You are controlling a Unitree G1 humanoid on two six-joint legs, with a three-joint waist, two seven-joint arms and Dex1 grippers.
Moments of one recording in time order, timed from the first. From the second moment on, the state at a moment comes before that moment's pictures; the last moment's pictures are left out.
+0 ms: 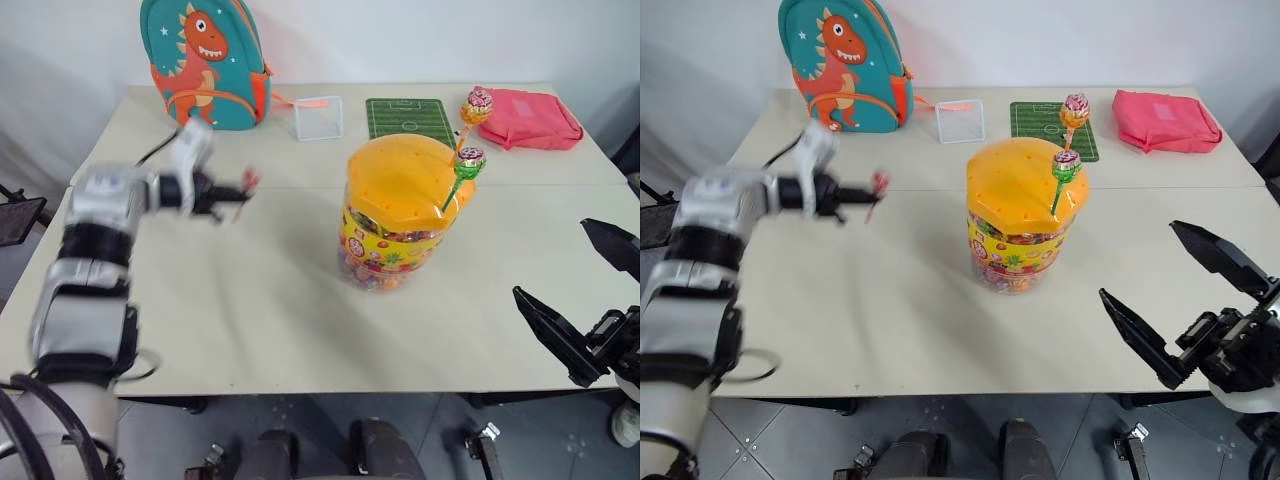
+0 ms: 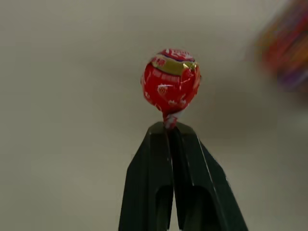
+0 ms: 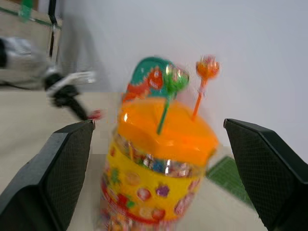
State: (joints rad) left arm -0.93 0.74 -0.16 0.68 -0.14 0.70 -1.03; right arm 0.41 -0.58 -0.67 -0.78 0.87 0.03 0.81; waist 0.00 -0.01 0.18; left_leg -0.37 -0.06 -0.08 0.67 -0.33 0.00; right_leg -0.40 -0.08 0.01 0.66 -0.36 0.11
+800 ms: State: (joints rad) left arm -0.69 0.85 0.15 0.39 -0.41 0.51 -1.32; right arm 0.22 -0.86 -0.63 -0.74 1.13 0.42 0.54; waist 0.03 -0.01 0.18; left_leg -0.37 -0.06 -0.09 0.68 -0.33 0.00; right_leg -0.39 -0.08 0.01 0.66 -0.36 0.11
